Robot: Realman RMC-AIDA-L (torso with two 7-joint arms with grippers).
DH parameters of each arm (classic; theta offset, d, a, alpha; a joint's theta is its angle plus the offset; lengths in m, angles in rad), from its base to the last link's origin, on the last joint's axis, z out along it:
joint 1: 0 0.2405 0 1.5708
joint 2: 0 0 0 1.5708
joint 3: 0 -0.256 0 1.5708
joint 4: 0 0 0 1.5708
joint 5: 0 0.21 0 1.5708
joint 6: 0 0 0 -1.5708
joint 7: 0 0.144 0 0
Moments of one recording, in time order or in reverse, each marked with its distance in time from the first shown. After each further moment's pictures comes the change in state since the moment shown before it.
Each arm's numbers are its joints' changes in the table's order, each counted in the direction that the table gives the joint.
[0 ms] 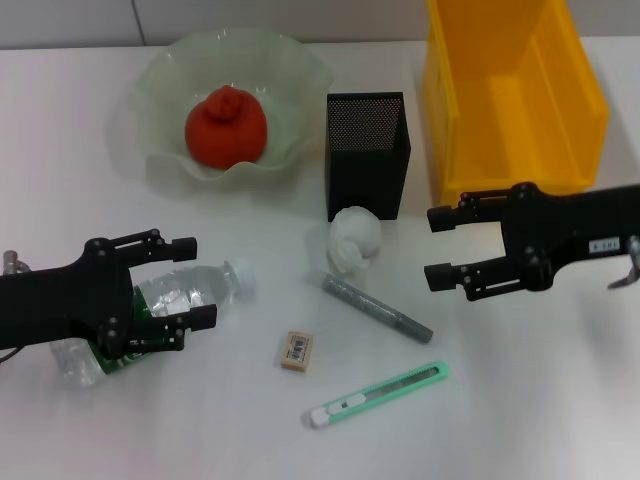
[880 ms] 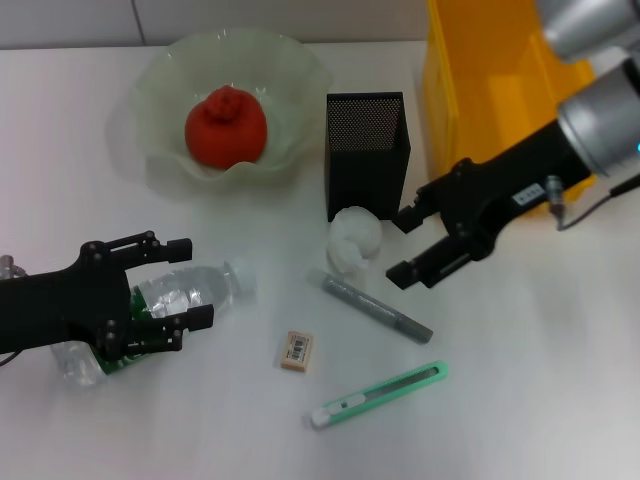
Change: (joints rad) left arm 0.016 0.007 0.012 -0.002 -0.001 0.011 0.023; right arm 0.228 -0.026 0.247 -0.204 -0.248 -0.038 0.396
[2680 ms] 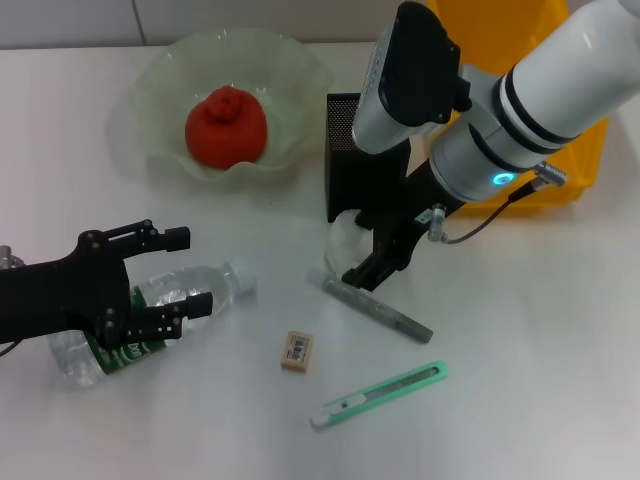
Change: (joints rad) left arm -0.007 0.001 0.015 0.006 -0.004 0.002 -0.004; right arm 0.032 -0.016 0.575 0.003 -0.028 -0.457 0.280
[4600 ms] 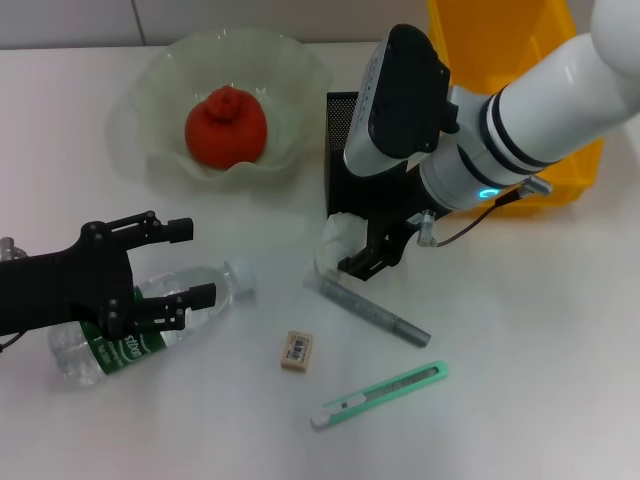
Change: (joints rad) left arm -0.014 0.001 0.010 -0.003 -0.002 -0.001 -0.003; right arm -0.051 0.000 0.119 -0.011 -0.005 -0.175 0.005
